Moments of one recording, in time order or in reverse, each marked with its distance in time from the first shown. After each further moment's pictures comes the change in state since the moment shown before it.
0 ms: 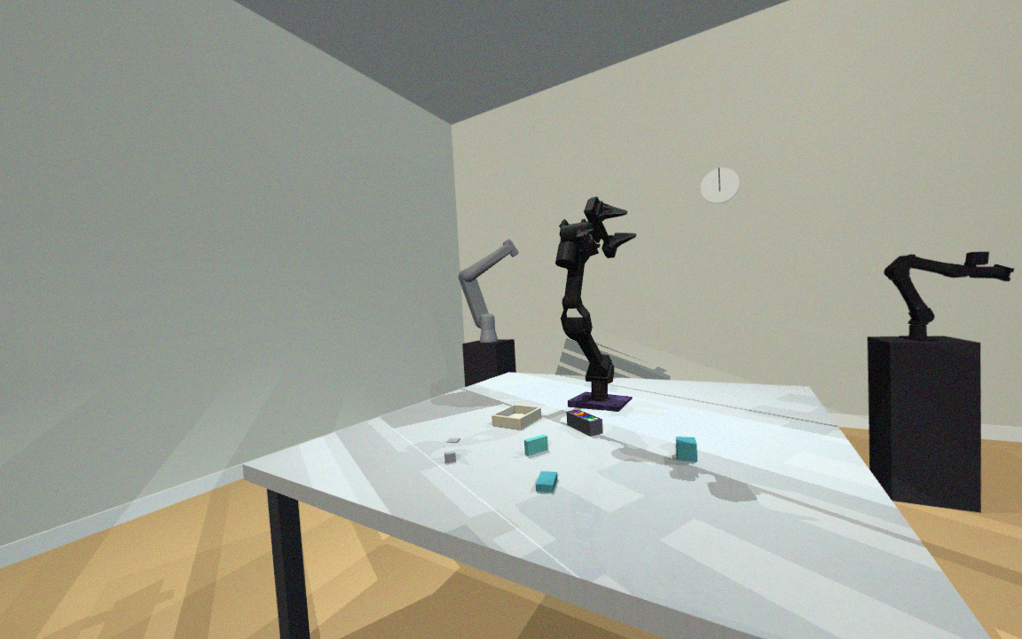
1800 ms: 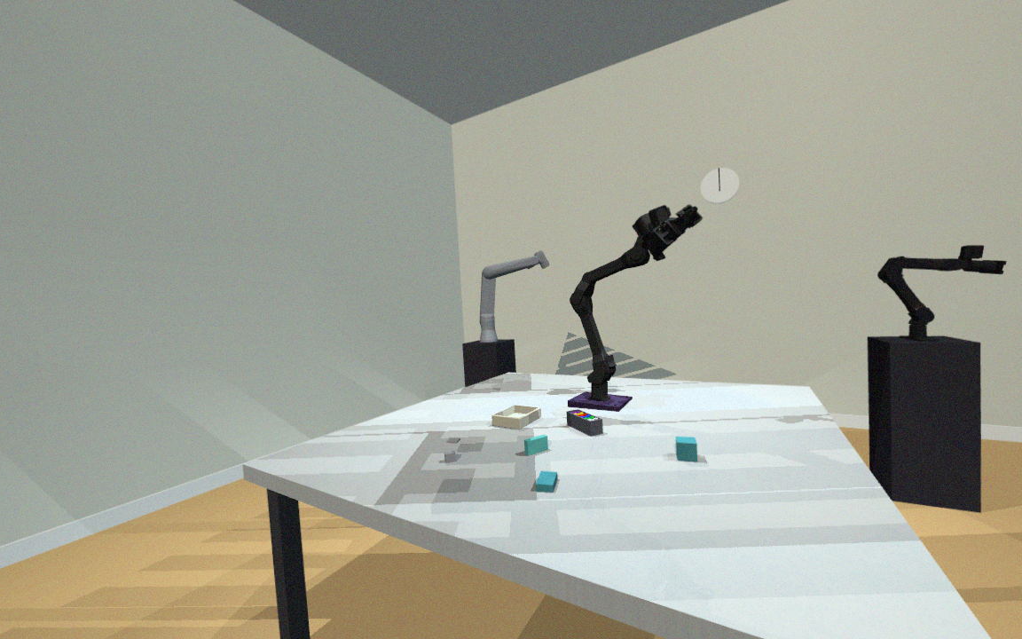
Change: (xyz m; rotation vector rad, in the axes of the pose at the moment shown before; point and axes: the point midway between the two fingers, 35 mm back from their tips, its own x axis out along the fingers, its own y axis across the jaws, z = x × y) arm 0.136 -0.096 -0.119 -1.926 -0.833 0.414
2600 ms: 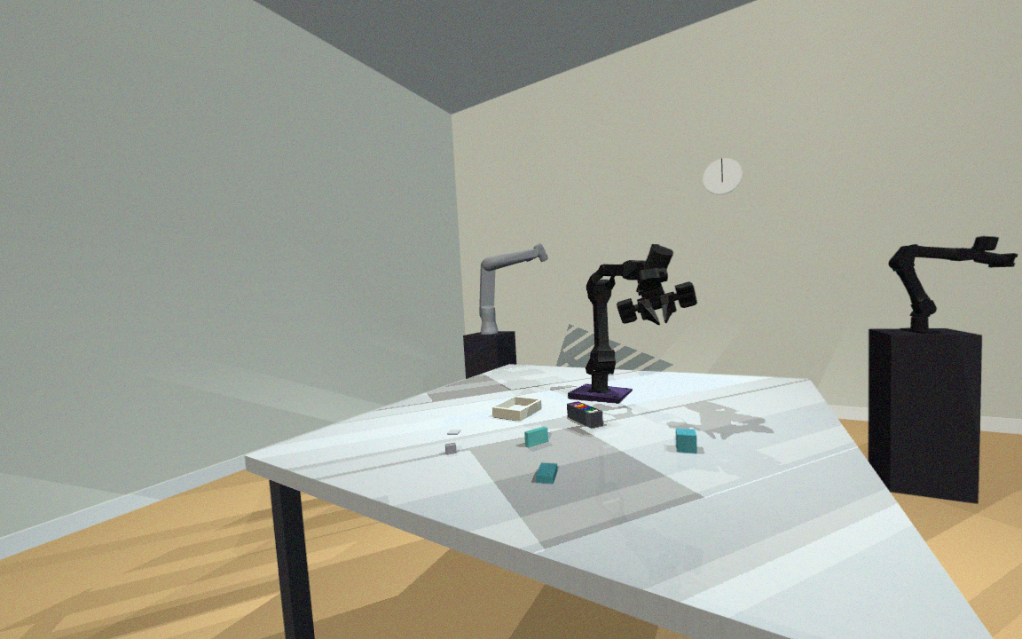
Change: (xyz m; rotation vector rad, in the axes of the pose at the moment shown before) arm 0.003 -0.326 -0.167 -0.197 0.675 -0.777
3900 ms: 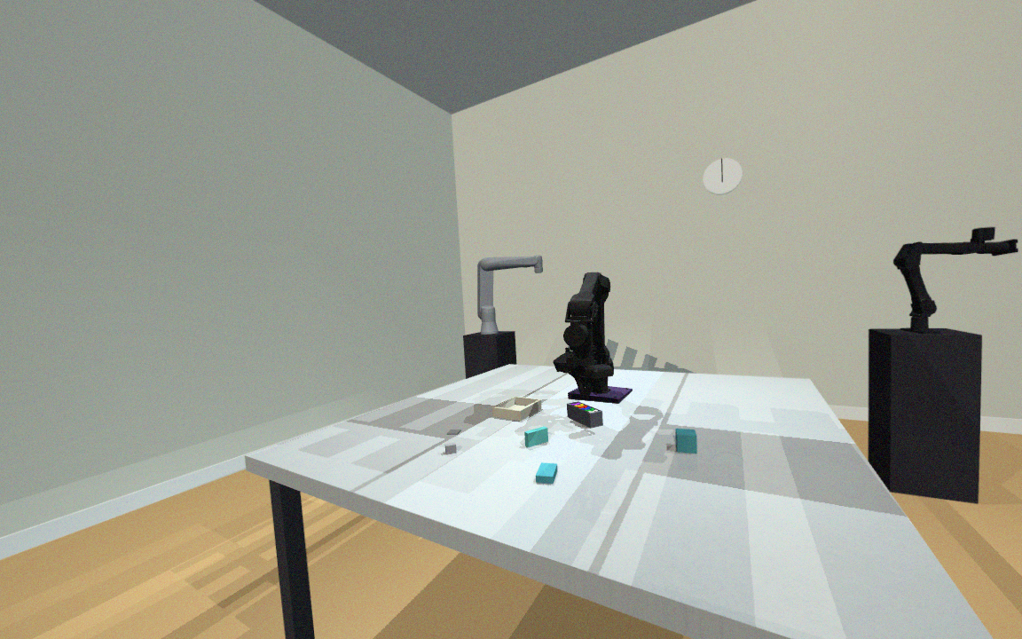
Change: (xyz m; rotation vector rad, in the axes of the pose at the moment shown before) arm 0.024 -0.243 -0.155 0.623 0.811 -0.618
